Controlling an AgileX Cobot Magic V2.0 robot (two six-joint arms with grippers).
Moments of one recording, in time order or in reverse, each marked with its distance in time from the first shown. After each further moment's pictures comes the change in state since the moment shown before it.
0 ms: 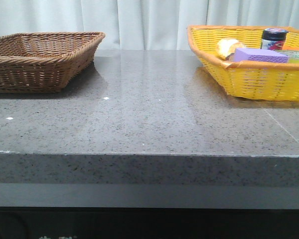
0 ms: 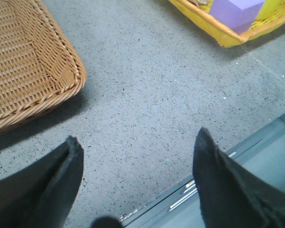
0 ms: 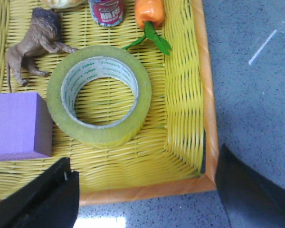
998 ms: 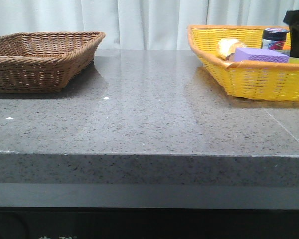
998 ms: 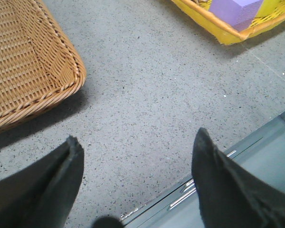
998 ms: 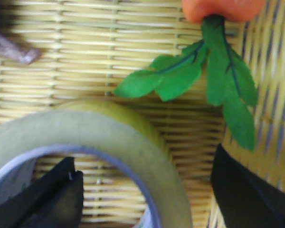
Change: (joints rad) left arm -0.002 0.000 0.000 0.000 0.003 0.000; right arm -0.001 0.699 -0.524 0.075 0.241 -0.144
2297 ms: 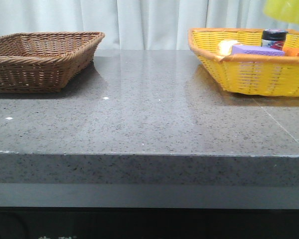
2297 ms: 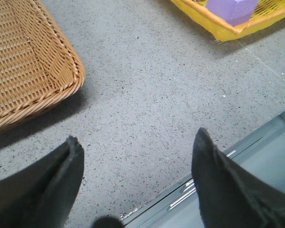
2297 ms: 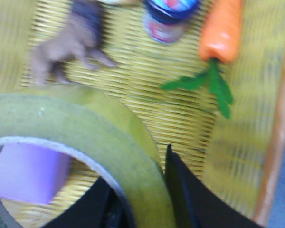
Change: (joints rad) left arm 0.000 0.000 0.000 0.000 0.000 0.001; right arm 0.090 -0.257 -0.004 0.004 0.045 -0.059
